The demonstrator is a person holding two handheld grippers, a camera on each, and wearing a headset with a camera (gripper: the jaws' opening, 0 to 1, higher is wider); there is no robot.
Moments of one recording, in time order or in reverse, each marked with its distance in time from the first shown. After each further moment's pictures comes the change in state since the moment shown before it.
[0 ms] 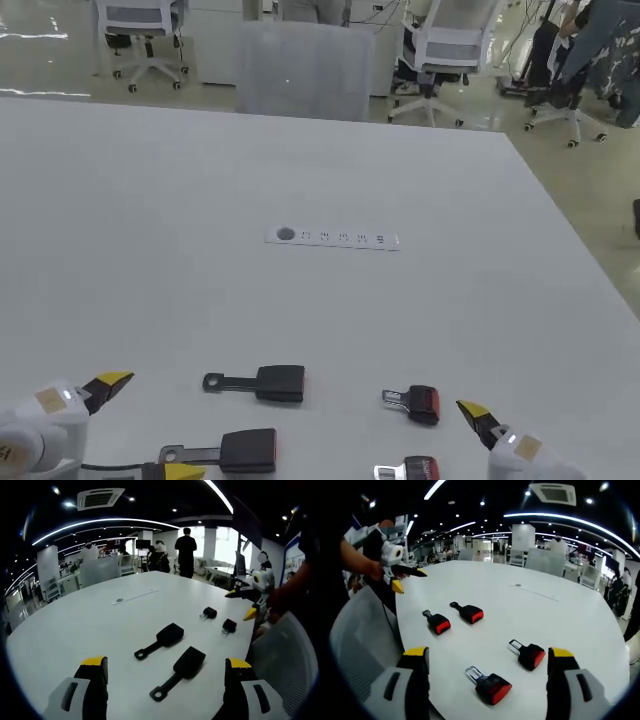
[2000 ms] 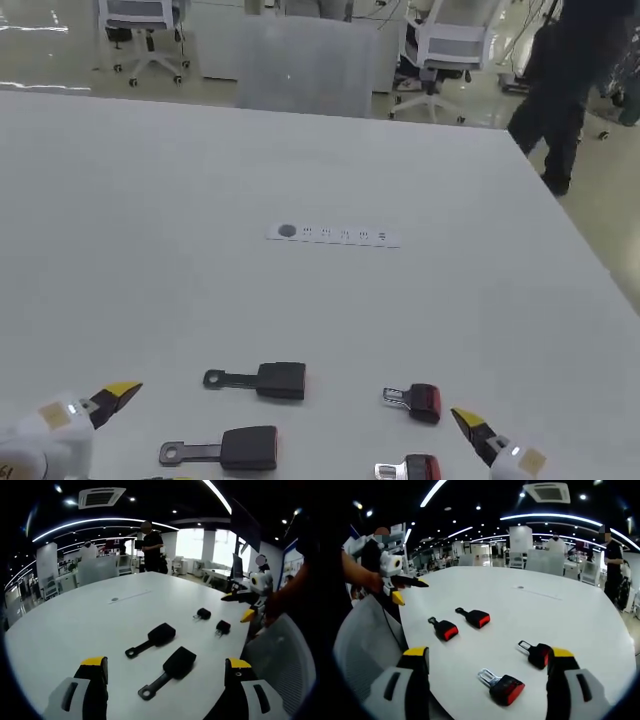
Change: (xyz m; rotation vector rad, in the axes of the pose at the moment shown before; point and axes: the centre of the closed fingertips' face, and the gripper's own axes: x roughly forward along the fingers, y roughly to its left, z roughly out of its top) left arm 0.002 -0.020 -0.003 -0.022 -0.011 -0.027; right arm -0.001 0.017 0.005 0.059 -0.041 0.018
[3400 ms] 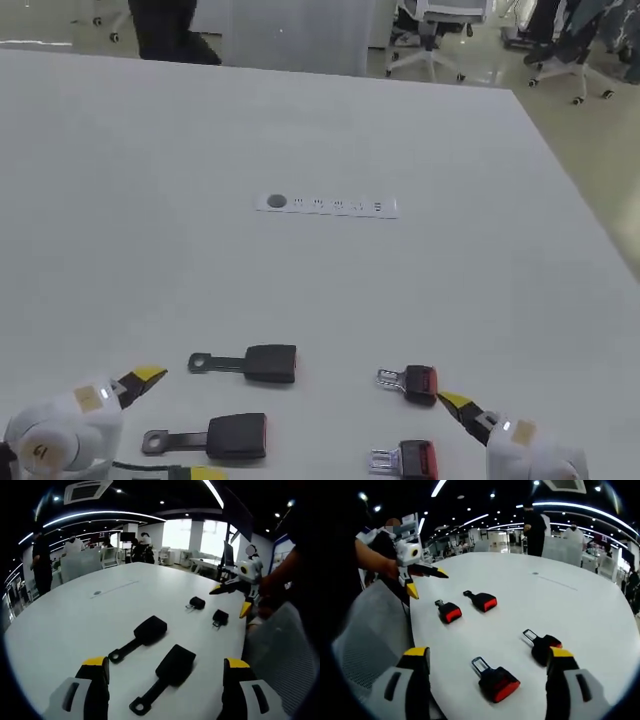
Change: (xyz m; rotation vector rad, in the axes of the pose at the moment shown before) left arm 0.055 -0.010 -0.014 0.050 0.085 -0.114; right arm 0.017 -0.014 -0.030 -0.048 0.127 0.165
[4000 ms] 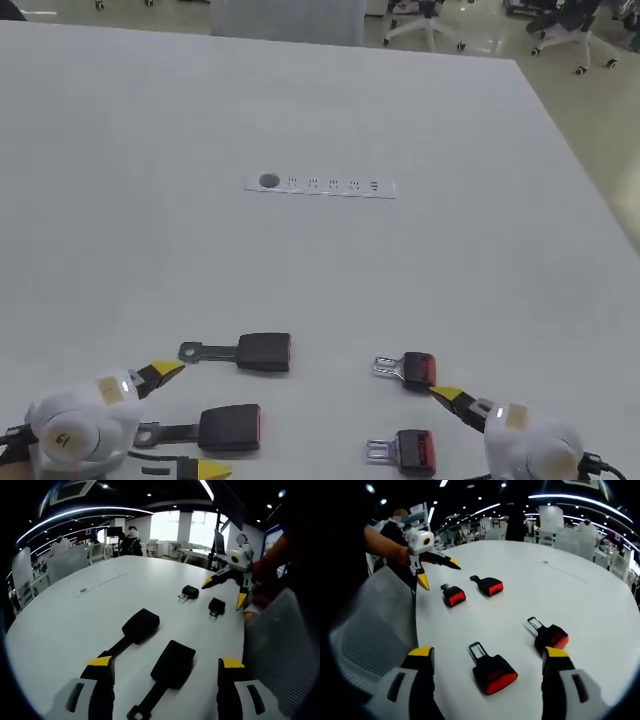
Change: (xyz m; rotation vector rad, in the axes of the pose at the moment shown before) left arm 0.031 -0.007 -0.014 0.073 0.084 -0.086; right arm 0.008 -0.003 -0.028 -0.042 0.109 0.100
